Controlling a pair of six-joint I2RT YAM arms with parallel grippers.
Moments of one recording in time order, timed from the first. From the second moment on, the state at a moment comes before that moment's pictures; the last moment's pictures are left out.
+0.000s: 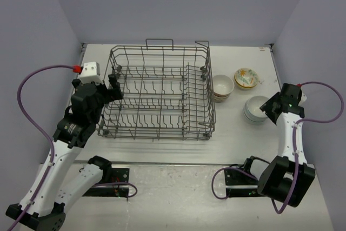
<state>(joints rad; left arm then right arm) -0.37 0.74 0.97 -0.52 -0.41 -0.25 -0.39 1.10 0.83 -0.69 0.14 0.50</state>
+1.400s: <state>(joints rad) -0.22 0.73 0.98 -0.55 -0.56 -0.30 -0.17 0.68 1.28 -0.84 0.17 0.42</state>
